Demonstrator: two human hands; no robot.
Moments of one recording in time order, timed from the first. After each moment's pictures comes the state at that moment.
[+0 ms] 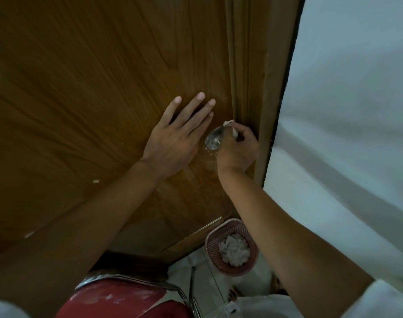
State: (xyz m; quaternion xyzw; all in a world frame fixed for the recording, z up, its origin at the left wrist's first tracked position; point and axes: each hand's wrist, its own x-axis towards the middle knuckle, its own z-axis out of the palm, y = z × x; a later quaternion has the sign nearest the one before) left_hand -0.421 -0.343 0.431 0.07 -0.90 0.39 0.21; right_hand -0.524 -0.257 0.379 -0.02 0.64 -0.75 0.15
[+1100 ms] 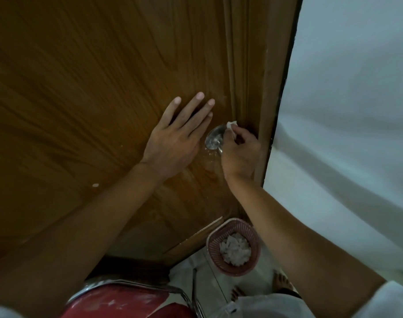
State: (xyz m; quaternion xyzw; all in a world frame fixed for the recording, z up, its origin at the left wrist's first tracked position) left_hand -0.422 -0.342 0.432 0.07 -0.89 0.39 0.21; right_hand -0.526 -0.245 0.375 -0.07 0.67 -0.73 0.12
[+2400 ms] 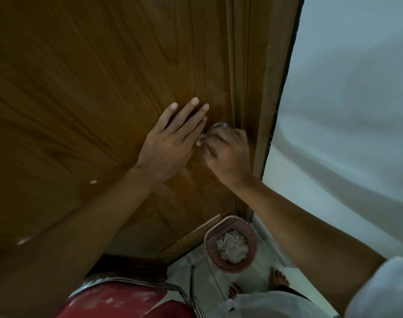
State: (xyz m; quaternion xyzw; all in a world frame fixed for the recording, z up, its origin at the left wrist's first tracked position) left_hand -0.407 -0.349 0.419 0.06 -0.89 0.39 0.20; right_hand -0.537 -0.246 0.341 -0.51 0.70 -0.44 -0.21
